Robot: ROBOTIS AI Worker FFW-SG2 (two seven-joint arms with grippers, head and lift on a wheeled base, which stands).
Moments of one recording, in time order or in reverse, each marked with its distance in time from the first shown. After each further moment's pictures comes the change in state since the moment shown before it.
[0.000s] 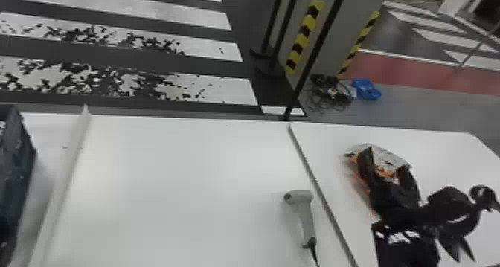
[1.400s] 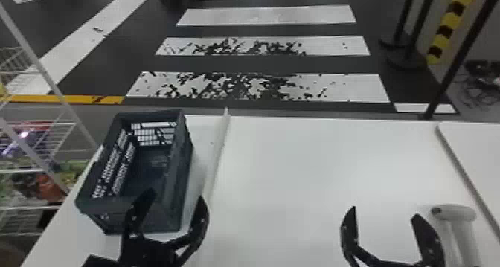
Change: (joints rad) left arm 0.008 -0.008 -0.091 -0.029 -0.062 -0.061 0.020; right arm 0.239 0.011 0.692 0.048 0.543 -0.271 -0.393
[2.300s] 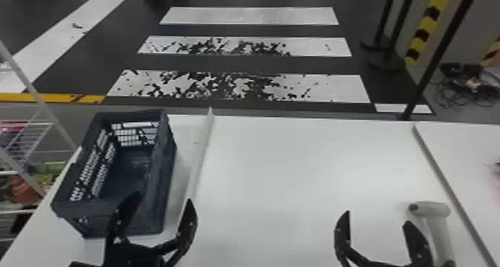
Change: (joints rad) left arm 0.026 -0.024 0.001 -0.048 -0.037 0.054 0.003; right arm 0.007 -0.002 -0.023 -0.001 -0.010 0.052 -0.069
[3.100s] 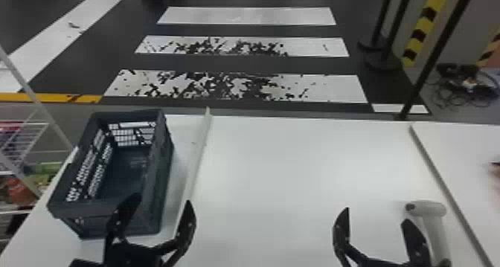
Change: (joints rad) left arm -0.004 -0.007 0.002 -0.004 -0.009 0.035 0.000; right arm -0.006 0.000 -0.001 0.004 -0.023 -0.024 0.000
